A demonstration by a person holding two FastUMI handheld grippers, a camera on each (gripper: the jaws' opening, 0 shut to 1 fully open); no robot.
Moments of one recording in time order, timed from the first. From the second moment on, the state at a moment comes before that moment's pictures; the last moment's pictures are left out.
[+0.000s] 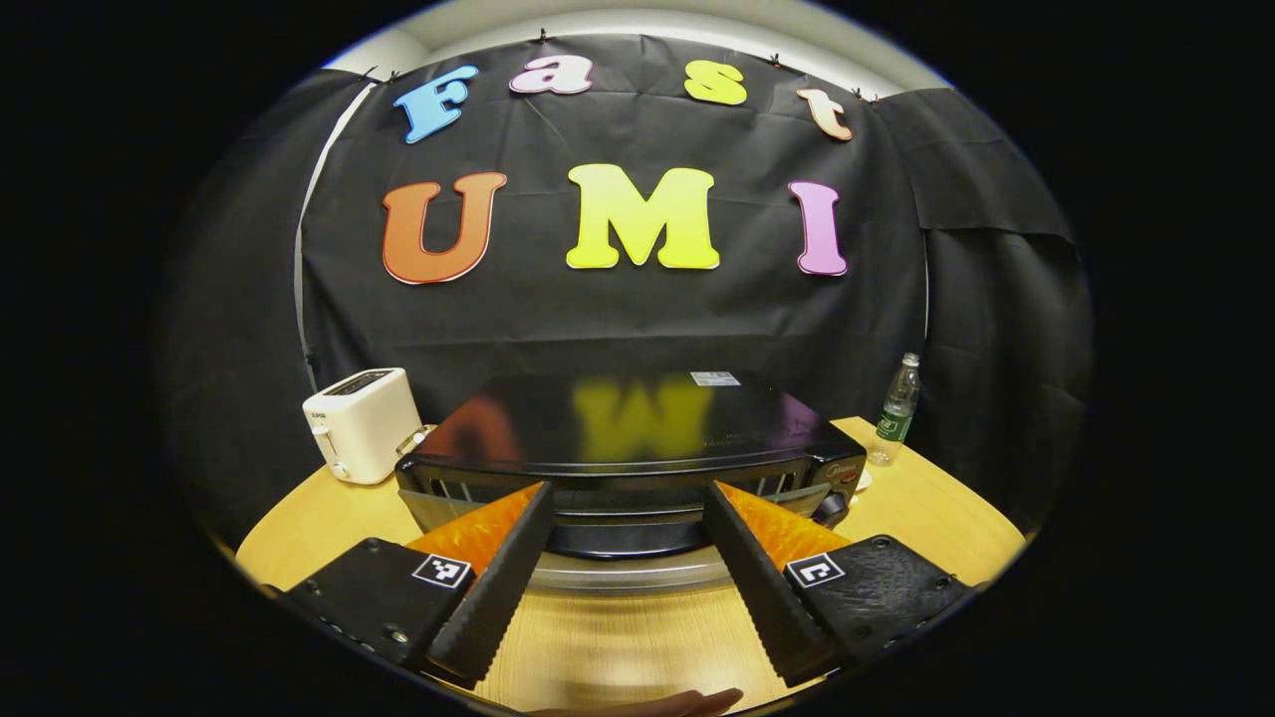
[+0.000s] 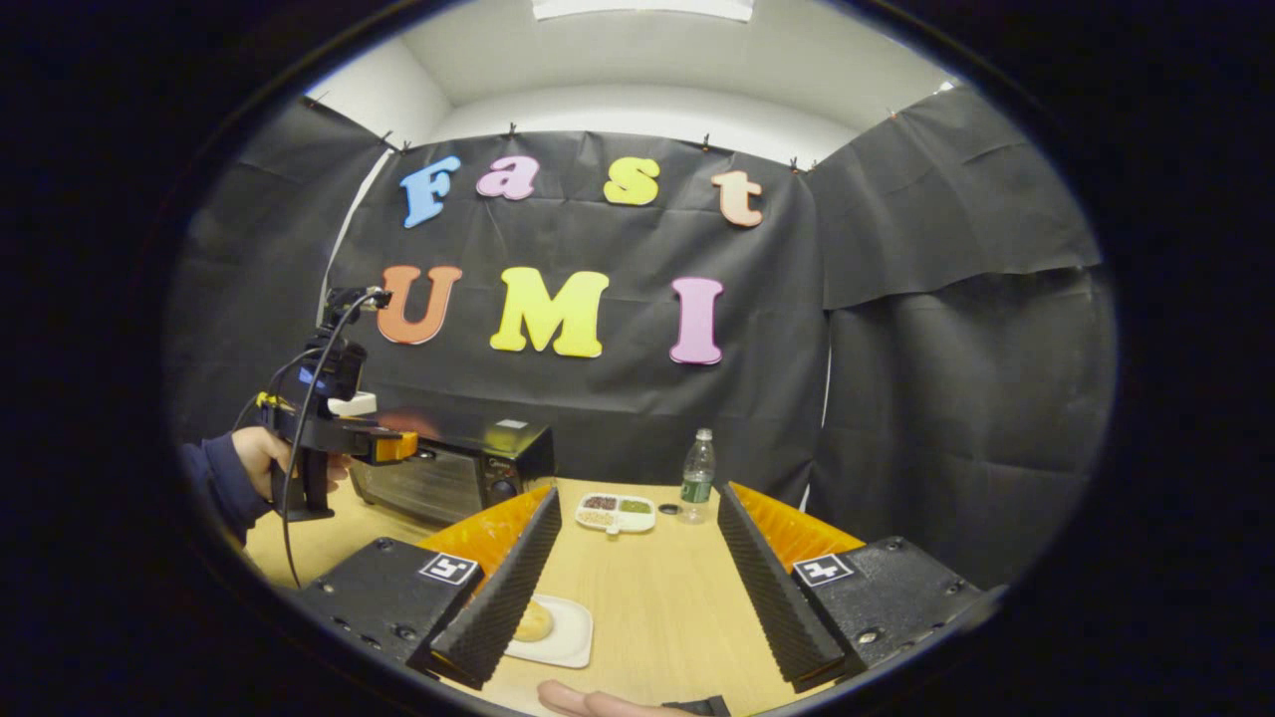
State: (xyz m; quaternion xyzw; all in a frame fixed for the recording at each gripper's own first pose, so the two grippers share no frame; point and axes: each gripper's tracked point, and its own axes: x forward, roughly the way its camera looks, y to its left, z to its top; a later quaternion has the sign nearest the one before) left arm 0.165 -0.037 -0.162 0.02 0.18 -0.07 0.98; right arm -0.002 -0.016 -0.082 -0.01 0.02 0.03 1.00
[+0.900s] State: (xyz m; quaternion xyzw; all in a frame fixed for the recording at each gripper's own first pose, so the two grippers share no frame) left arm 0.083 -0.029 -0.196 0.02 0.23 -0.08 0.97; right arm -0.014 -0.025 -0.102 0.03 0.05 0.02 1.00
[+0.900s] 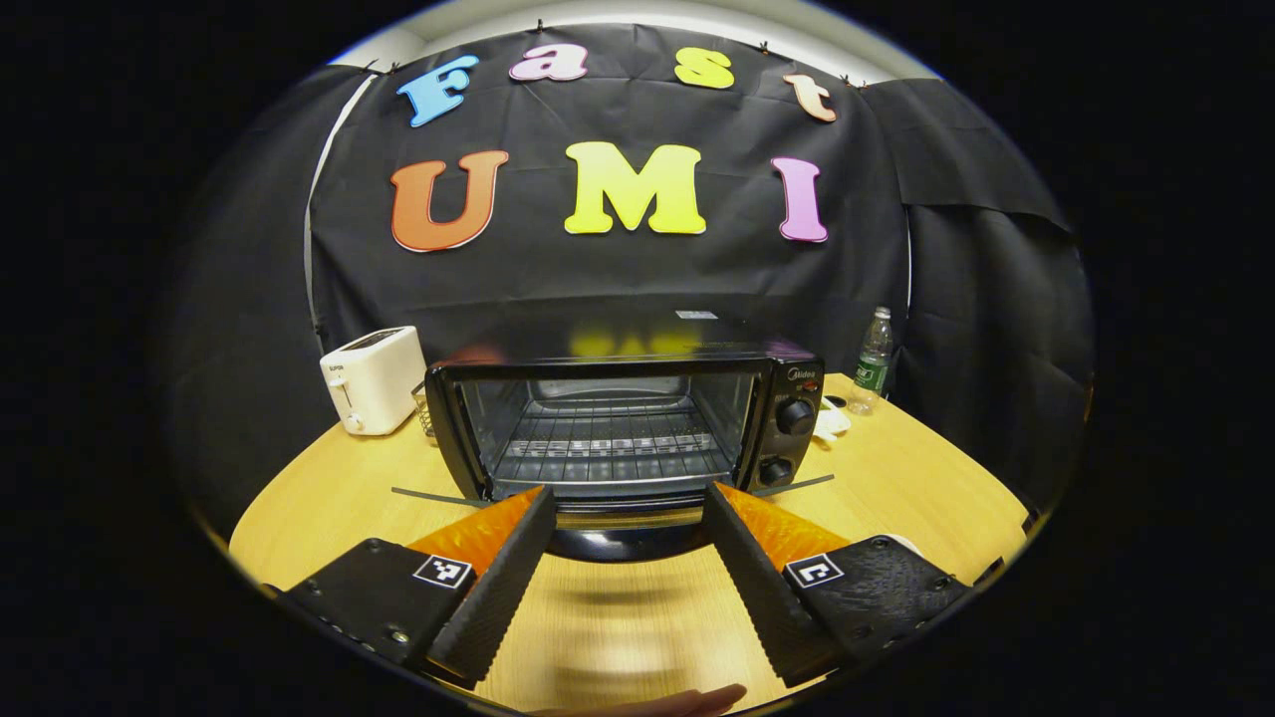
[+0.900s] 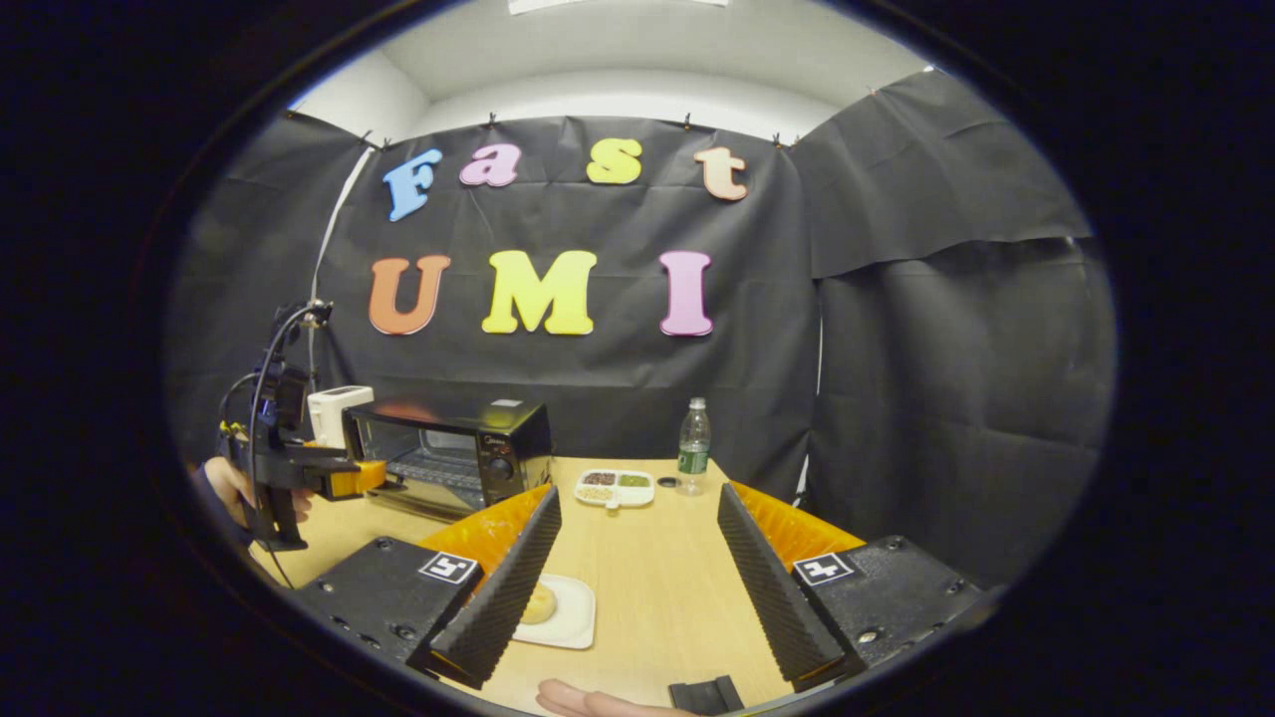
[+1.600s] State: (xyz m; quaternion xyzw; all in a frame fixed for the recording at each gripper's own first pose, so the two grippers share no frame) left arm 0.023 -0.023 -0.266 0.00 0.29 -0.07 0.95; right arm -0.048 -0.019 -0.050 0.02 0.01 0.02 1.00
